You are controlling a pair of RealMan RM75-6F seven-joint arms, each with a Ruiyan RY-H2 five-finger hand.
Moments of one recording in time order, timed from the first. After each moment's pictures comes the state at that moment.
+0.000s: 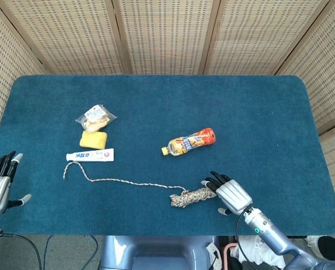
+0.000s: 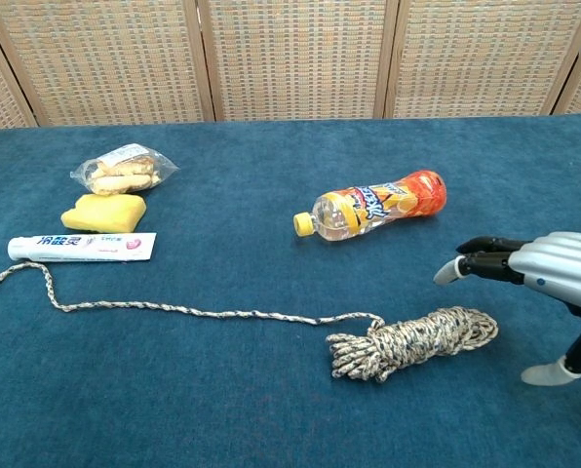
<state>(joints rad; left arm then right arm) -0.14 -1.12 -0.03 -1.68 1.35 1.41 0.20 0.48 -1.43 -0.03 -1.45 -1.65 1.04 -0.13</state>
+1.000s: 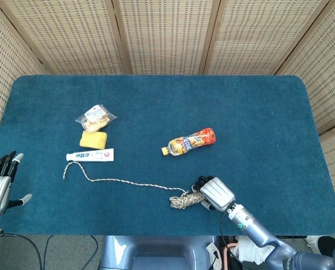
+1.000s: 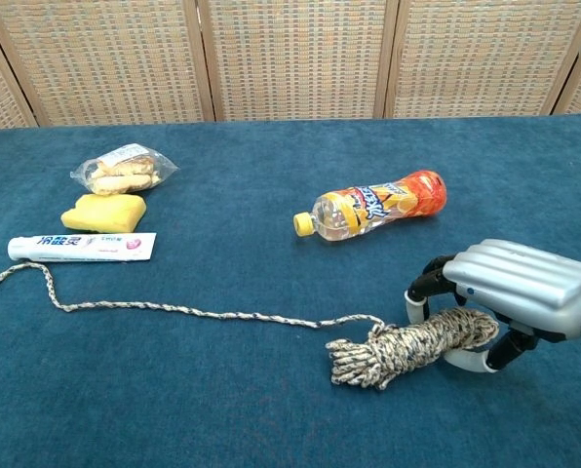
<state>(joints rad) -0.13 -1.13 -0.04 -1.68 1.36 1.41 0.20 0.53 -1.60 -0.03 -1.29 -1.68 1.09 -0.10</state>
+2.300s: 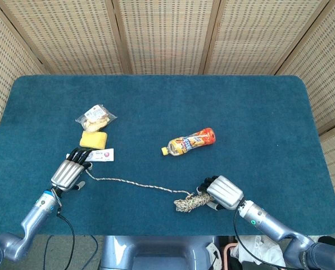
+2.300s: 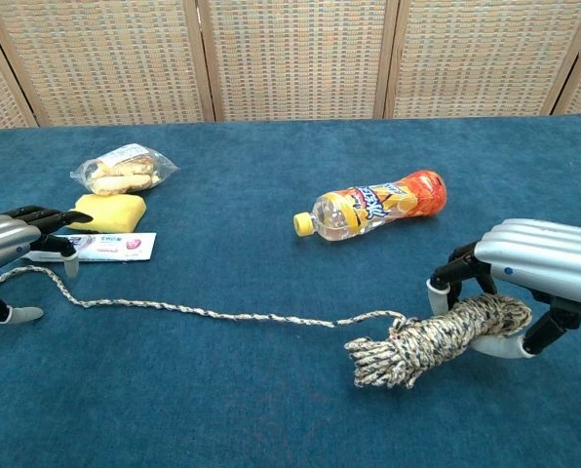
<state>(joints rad) -0.48 -1.56 -0.01 -1.08 1.54 1.04 0.09 0.61 -1.48 -0.13 -1.24 -1.82 1.17 0.16</state>
